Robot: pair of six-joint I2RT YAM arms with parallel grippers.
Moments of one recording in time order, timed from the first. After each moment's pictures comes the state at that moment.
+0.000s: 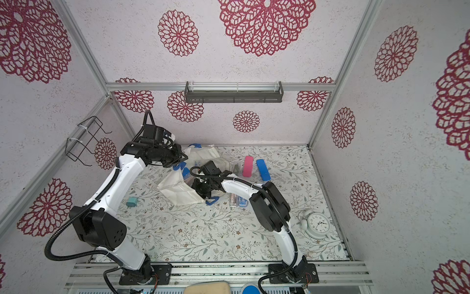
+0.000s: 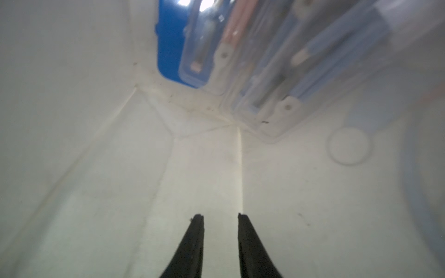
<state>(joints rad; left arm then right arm) -0.21 1.68 1.74 -0.92 0.37 -0.57 0.83 2.12 1.67 -0.34 -0.69 0.99</state>
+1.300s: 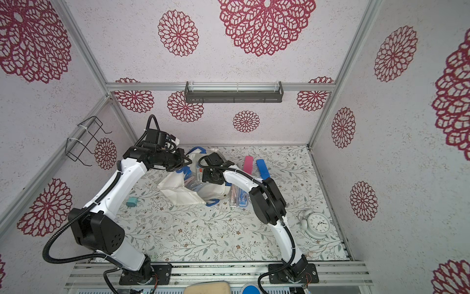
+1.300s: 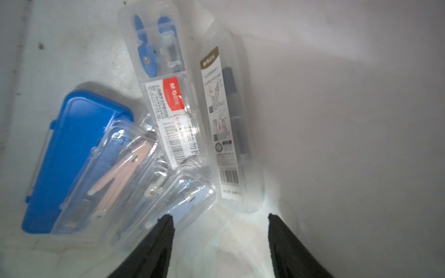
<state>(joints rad) -0.23 1.64 1.64 -0.87 0.44 -0.57 0.73 2.25 1.88 -0.57 -0.07 0.73</state>
